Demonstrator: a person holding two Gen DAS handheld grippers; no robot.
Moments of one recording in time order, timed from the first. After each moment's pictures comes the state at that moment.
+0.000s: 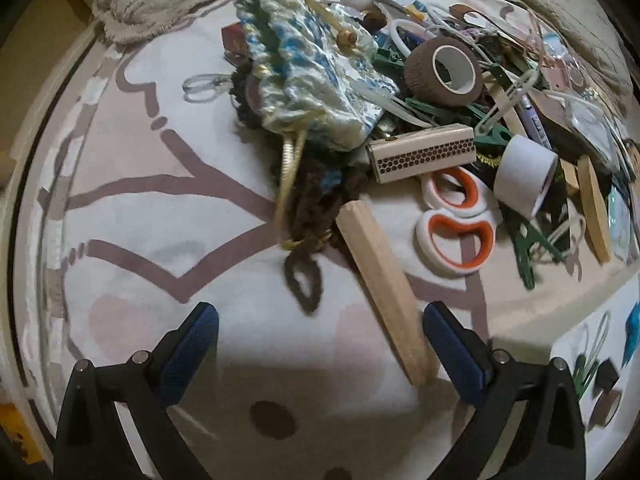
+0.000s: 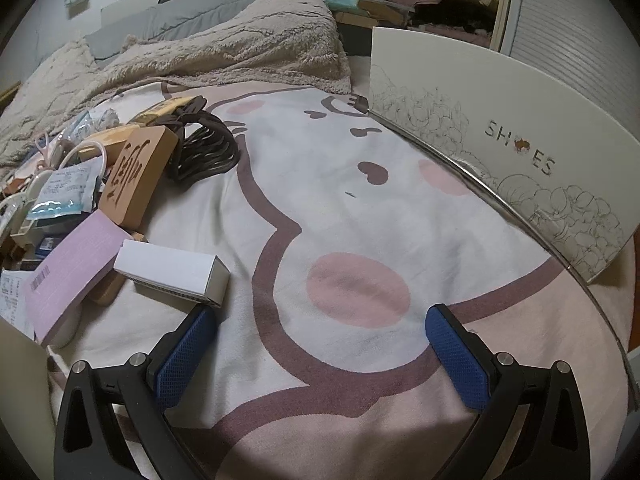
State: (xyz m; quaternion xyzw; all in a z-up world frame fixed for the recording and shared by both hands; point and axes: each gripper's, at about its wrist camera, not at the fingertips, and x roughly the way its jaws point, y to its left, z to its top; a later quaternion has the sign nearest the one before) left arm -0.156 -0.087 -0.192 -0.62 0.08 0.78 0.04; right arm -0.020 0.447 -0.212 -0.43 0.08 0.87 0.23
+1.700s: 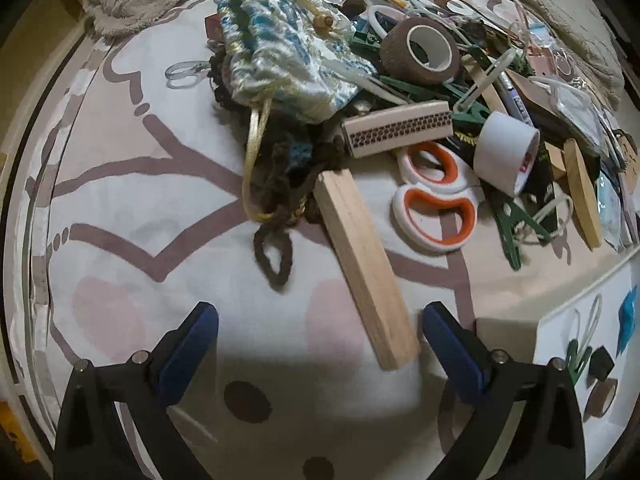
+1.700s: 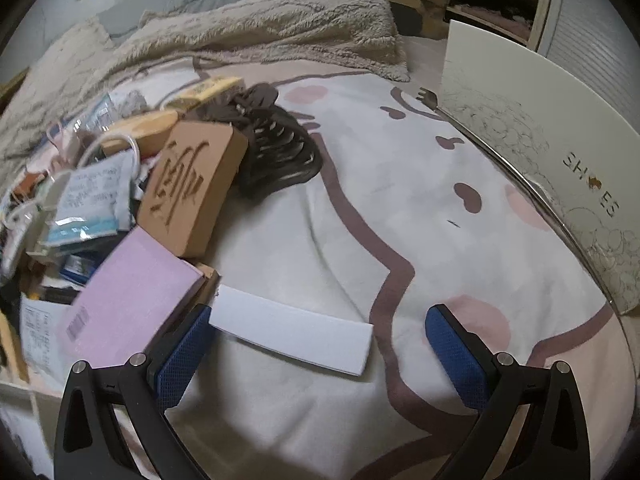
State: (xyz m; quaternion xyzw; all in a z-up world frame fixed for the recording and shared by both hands) left arm -0.128 -0.059 -0.185 -0.63 0.06 0.77 0.05; right arm -0.076 0.417 -0.209 -0.48 0.09 0.85 0.19
